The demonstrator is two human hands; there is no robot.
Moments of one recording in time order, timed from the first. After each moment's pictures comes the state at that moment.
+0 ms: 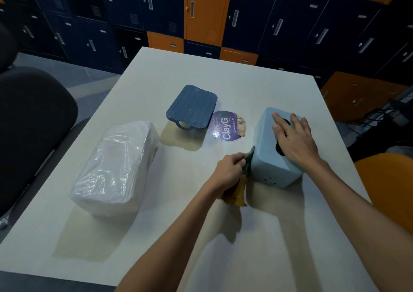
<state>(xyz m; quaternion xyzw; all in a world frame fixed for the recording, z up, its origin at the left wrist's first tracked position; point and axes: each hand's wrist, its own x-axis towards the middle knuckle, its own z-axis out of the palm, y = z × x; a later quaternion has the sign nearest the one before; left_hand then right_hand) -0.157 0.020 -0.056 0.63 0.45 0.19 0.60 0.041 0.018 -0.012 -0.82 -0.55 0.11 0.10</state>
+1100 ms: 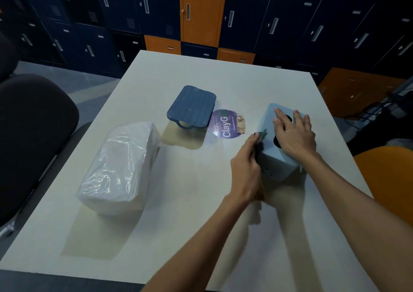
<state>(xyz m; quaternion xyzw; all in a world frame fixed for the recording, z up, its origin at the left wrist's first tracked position) -0.125 -0.018 -0.042 0.60 0.44 0.46 0.48 0.036 0.023 -0.016 -0.86 -0.51 0.07 0.10</state>
